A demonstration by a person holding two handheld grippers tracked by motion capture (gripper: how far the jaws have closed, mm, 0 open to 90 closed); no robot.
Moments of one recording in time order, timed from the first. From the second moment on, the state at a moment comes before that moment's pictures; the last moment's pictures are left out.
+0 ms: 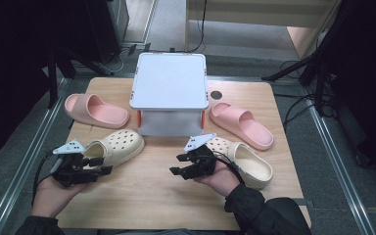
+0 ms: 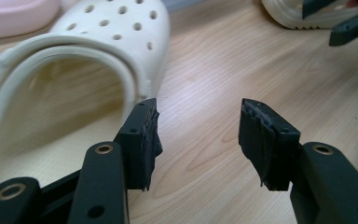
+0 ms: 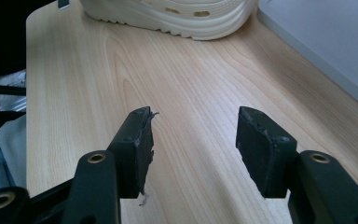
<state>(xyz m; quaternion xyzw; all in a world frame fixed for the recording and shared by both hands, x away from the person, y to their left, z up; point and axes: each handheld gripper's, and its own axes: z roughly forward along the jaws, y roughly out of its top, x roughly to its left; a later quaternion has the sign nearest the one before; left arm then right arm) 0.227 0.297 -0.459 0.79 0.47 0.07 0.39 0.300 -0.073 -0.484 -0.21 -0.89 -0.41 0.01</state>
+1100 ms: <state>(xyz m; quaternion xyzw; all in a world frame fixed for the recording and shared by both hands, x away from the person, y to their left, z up) 0.266 0.292 -0.470 0.79 0.47 0.07 0.38 0.298 -0.072 -0.485 -0.21 -0.89 -0.41 0.03</state>
